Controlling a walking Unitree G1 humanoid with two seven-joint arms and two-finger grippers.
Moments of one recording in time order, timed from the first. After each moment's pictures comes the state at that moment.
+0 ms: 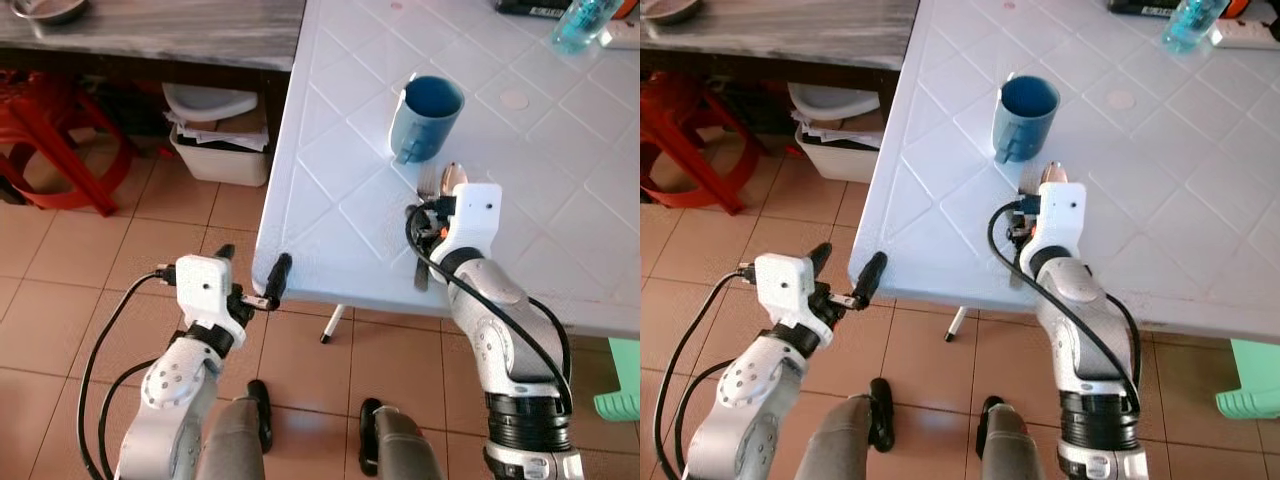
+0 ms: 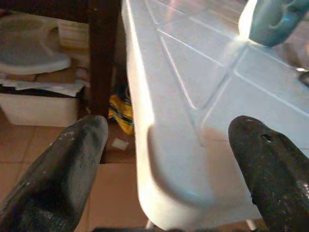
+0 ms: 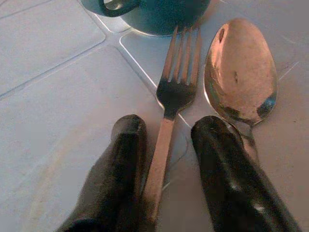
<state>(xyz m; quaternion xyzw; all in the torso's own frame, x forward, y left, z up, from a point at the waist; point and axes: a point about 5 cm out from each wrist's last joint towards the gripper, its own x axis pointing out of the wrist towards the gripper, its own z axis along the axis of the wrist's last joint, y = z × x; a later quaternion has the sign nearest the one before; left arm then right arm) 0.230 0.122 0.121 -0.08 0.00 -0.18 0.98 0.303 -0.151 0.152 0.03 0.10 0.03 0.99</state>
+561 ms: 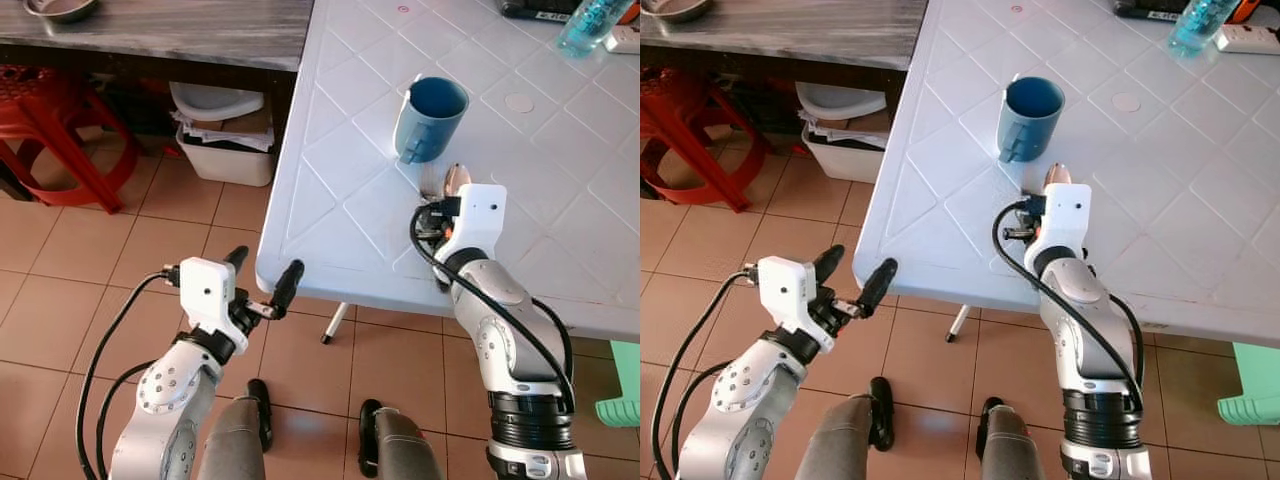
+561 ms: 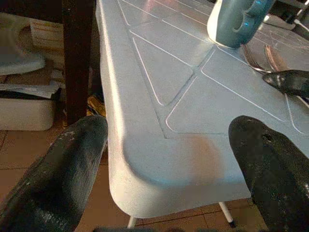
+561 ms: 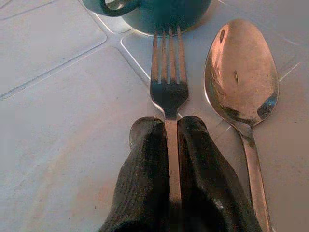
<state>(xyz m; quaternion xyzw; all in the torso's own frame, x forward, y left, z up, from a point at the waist) 0.225 0.119 0.122 -0.09 0.00 -0.23 0.97 0.302 -0.156 0.146 0.03 0.11 0.02 0.99</state>
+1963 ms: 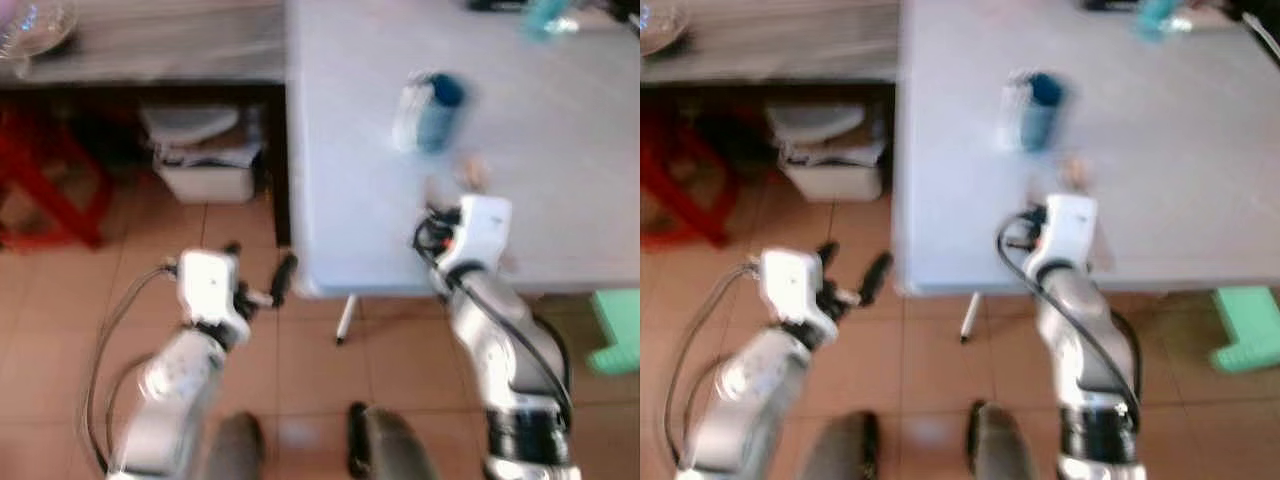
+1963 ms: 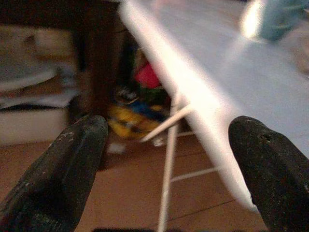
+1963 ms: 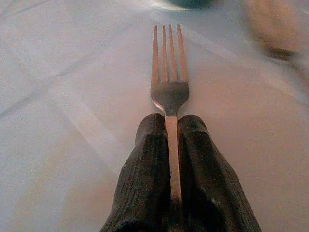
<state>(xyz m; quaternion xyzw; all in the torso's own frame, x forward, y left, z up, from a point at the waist) 0.238 0.132 0.113 -0.05 0.01 -0.16 0.99 0.295 -0.142 0.138 0.03 0.10 0.03 0.99</state>
